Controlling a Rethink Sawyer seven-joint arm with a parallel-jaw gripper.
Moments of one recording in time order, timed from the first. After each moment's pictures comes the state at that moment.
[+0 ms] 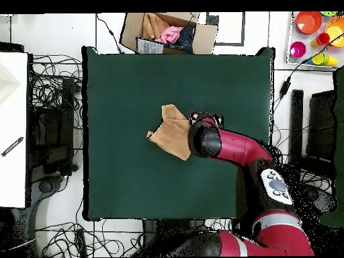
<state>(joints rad) -0.44 -0.52 0.07 1.64 -0.16 0.10 1.57</state>
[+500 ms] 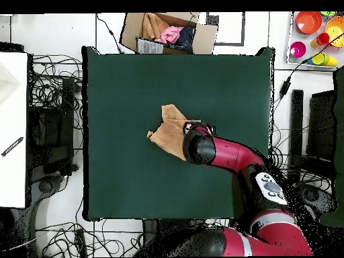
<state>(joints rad) -0.45 -0.51 0.09 1.71 -0.16 0.11 1.57</state>
